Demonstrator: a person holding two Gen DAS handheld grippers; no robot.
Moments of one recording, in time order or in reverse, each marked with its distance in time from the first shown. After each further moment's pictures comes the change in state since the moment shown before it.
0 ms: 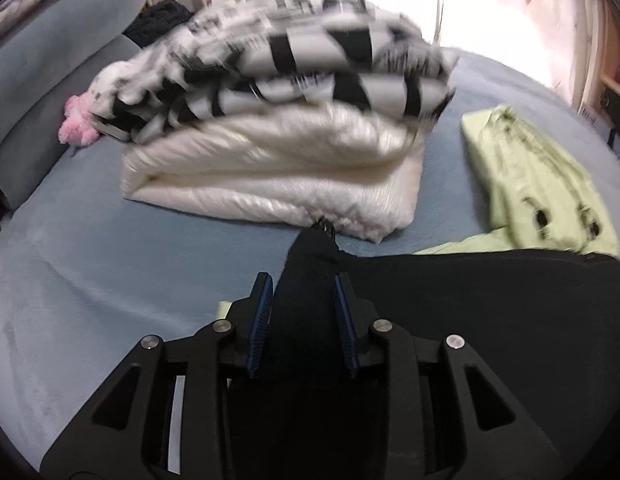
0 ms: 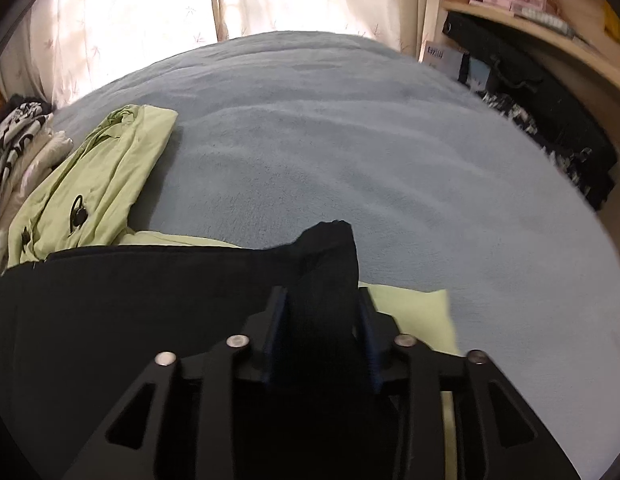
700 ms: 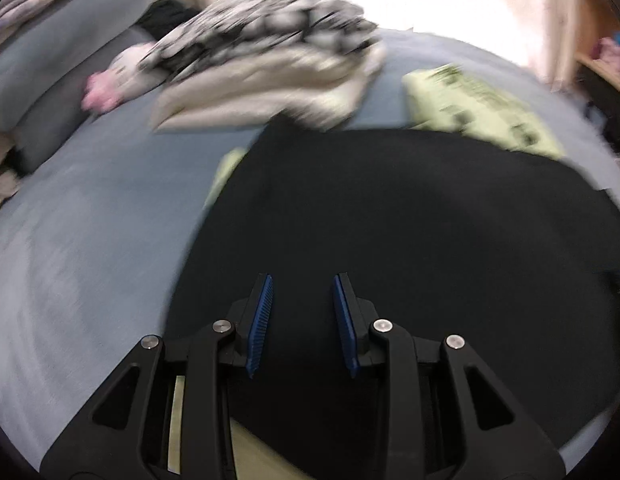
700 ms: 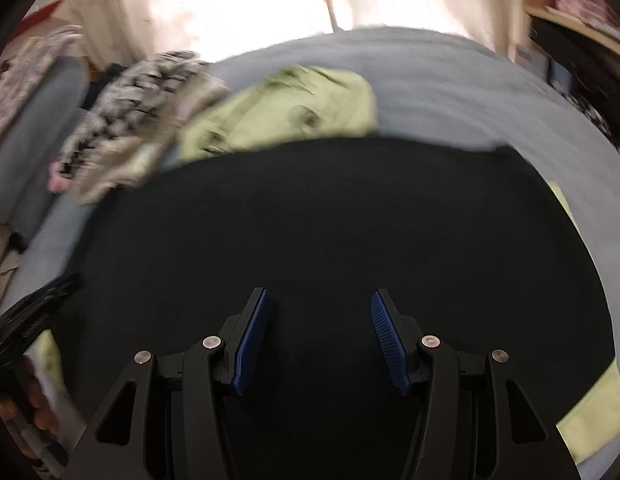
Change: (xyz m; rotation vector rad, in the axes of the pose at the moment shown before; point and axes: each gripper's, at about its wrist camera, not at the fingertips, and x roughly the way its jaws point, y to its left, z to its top) left arm -0.082 -0.015 -0.119 0.003 0.054 0.032; right arm -0.085 0.084 -0.104 -0.060 0.067 0.292
